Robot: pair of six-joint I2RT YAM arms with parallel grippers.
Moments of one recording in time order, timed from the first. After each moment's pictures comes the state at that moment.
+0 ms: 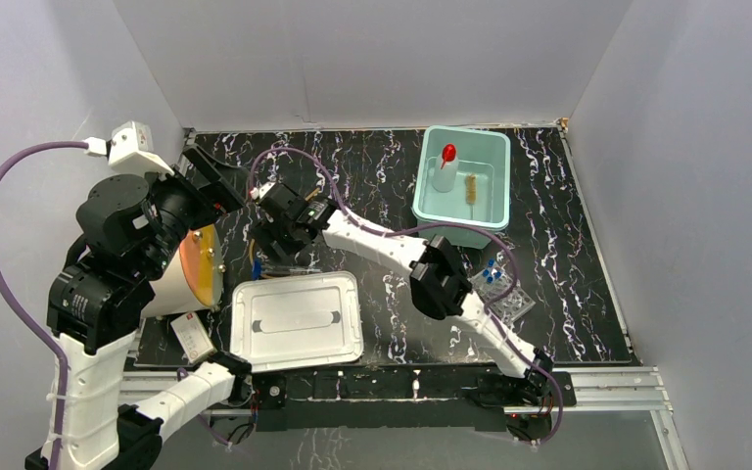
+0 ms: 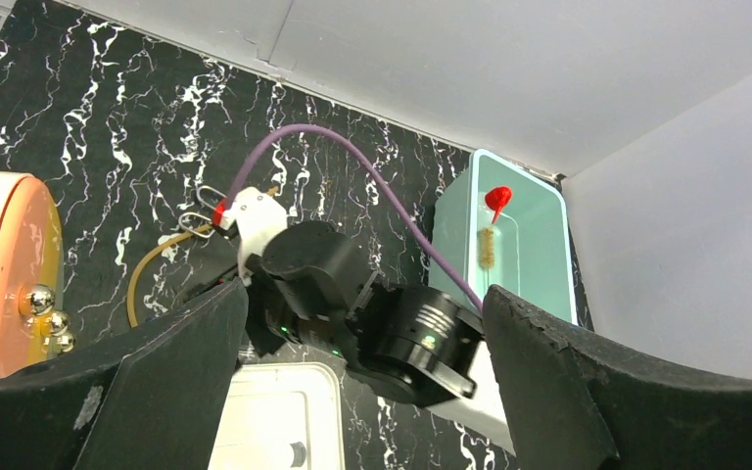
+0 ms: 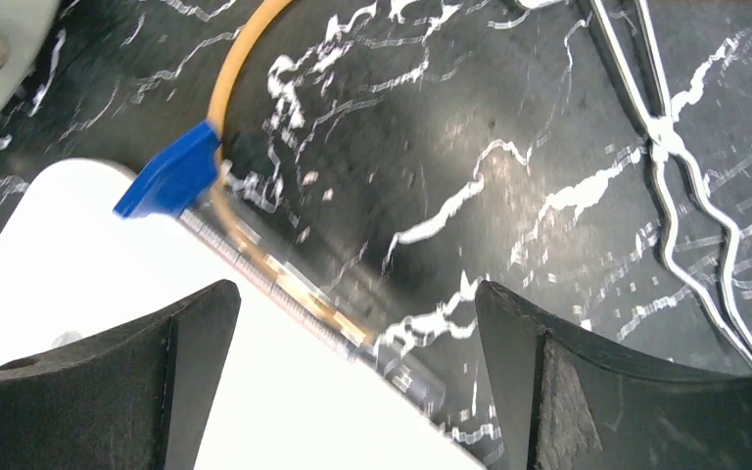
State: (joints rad) left arm -0.42 0.92 1.70 -1.00 -0.29 -0.56; right arm 1.09 2.53 2.44 -0.79 0.07 0.23
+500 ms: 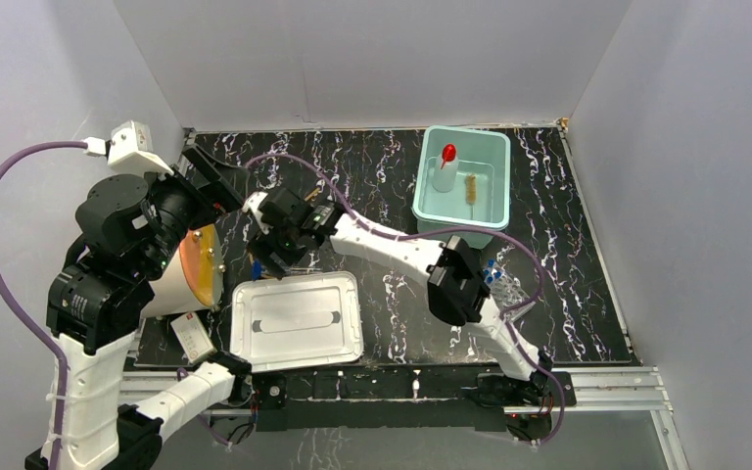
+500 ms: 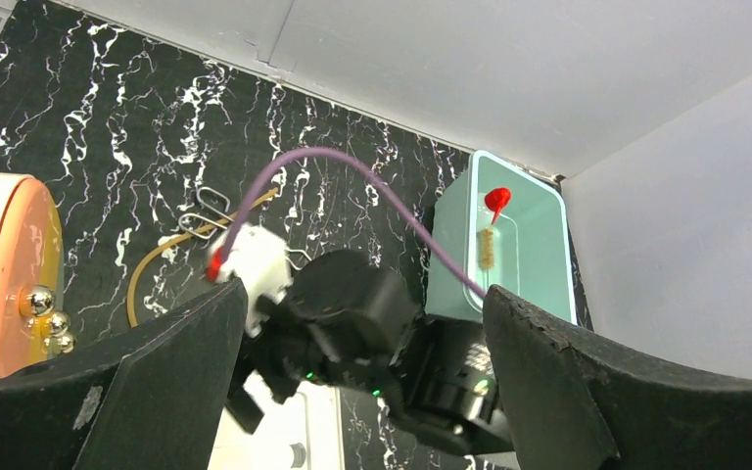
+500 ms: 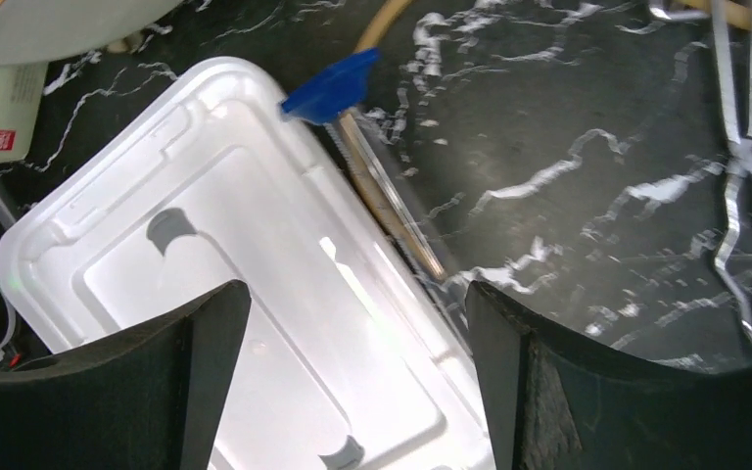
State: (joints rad) left arm -0.42 0.92 1.70 -1.00 -0.30 -0.56; right arm 1.12 2.29 2.19 -0.73 -0.07 0.11
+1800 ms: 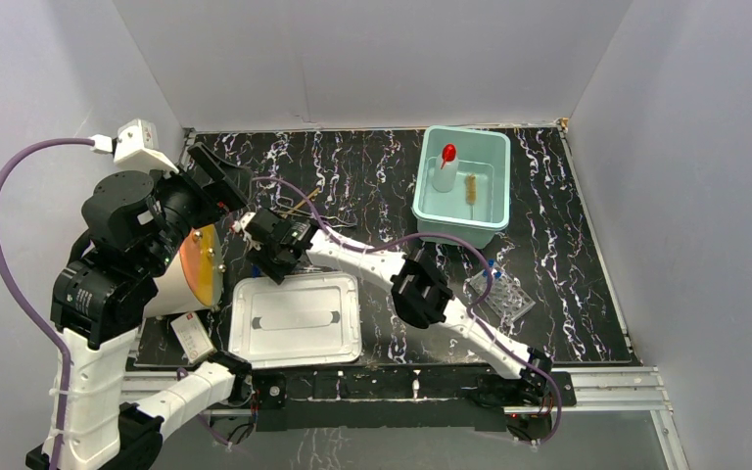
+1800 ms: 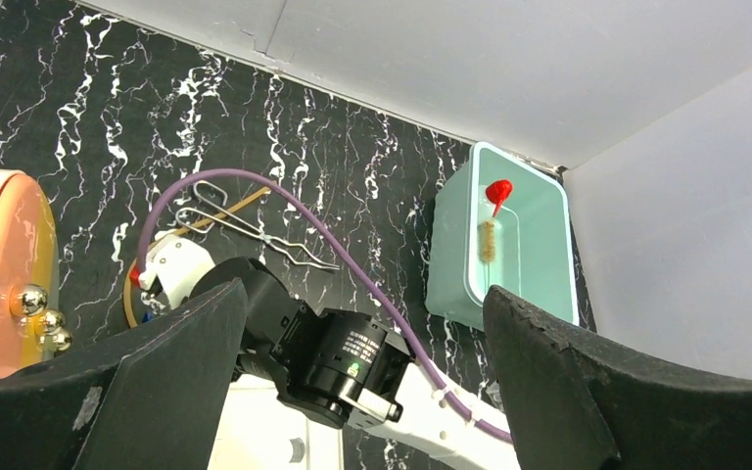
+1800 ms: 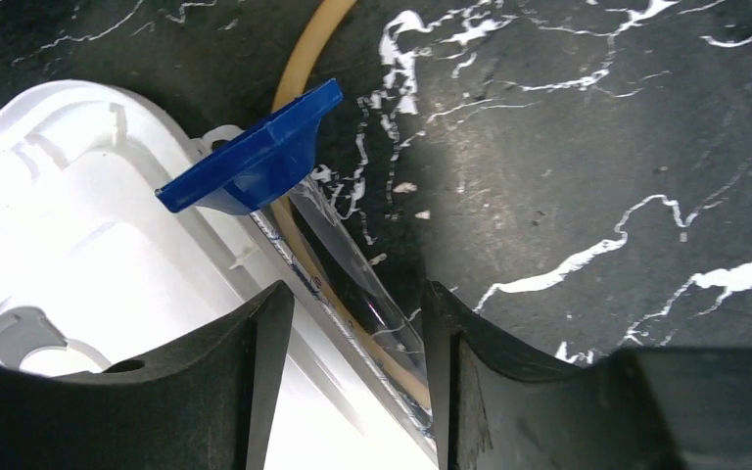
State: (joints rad) left arm -0.42 0.94 1.69 -1.00 -0.28 -0.56; right arm 1.15 2.66 2.56 -0.85 0.01 0.07
